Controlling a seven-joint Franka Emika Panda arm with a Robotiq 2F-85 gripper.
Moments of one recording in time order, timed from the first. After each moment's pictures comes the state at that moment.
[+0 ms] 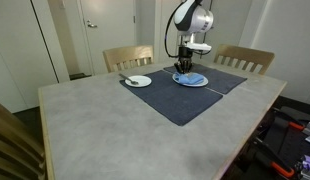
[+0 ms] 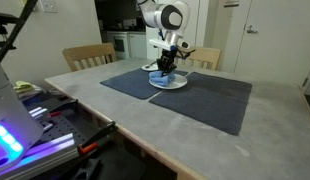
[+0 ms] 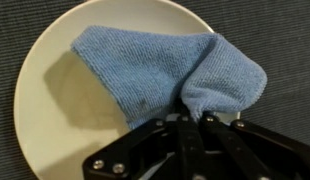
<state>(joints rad) -0.13 0.69 0.01 -1.76 0.15 2.20 -0.09</state>
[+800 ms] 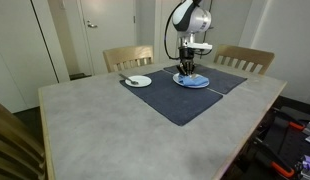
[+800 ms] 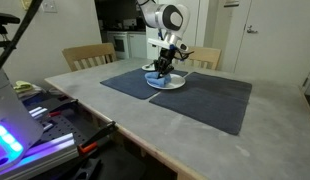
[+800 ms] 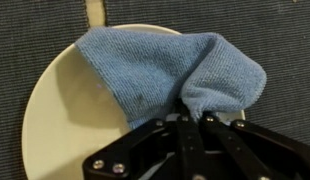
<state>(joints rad) -0.11 0.71 0.00 -1.72 0.13 2.05 -0.08</state>
